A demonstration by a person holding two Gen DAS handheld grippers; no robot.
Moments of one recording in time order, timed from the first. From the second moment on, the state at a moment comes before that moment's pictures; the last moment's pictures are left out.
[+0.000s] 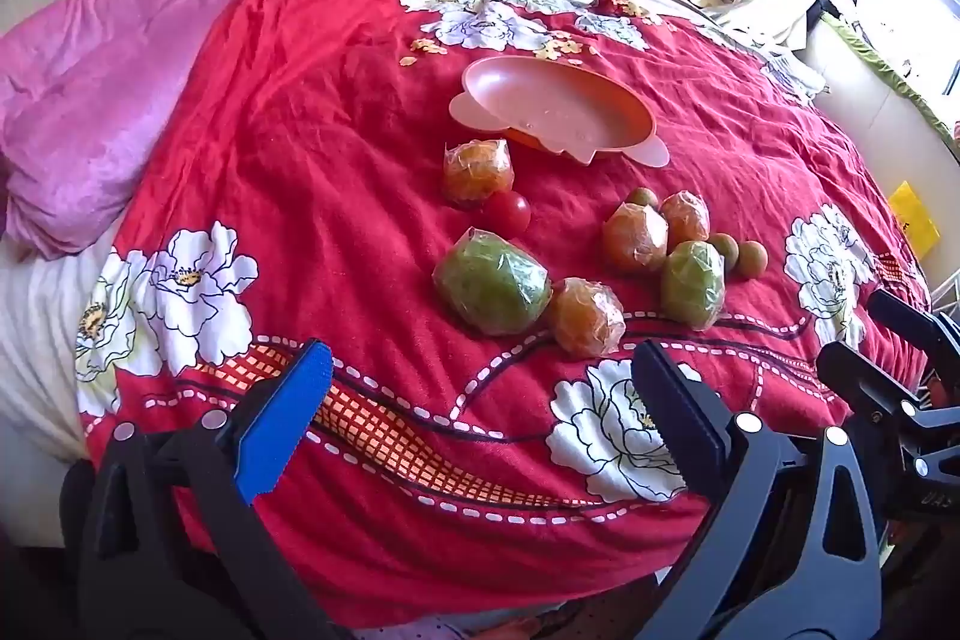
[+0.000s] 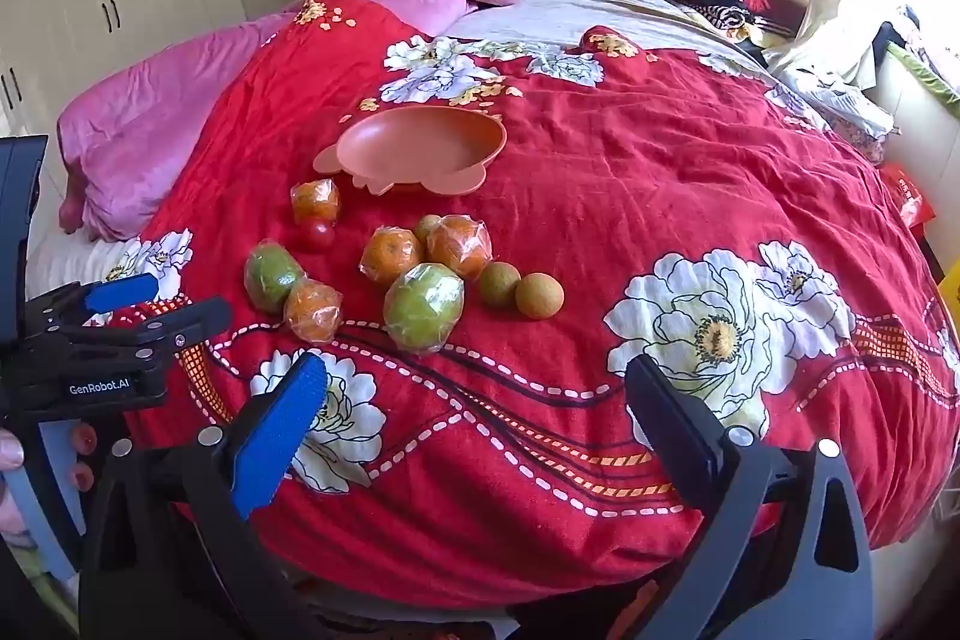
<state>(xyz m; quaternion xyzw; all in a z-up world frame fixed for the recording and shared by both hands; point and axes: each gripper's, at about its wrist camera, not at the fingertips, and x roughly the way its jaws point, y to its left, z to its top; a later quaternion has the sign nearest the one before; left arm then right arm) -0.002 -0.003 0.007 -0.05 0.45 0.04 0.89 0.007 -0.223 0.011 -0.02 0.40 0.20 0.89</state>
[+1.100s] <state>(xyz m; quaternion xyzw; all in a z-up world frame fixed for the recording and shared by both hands) -0.002 -0.002 0.011 -0.06 0.44 0.03 0.89 0.007 -0.223 0.011 -0.02 0.40 0.20 0.89</state>
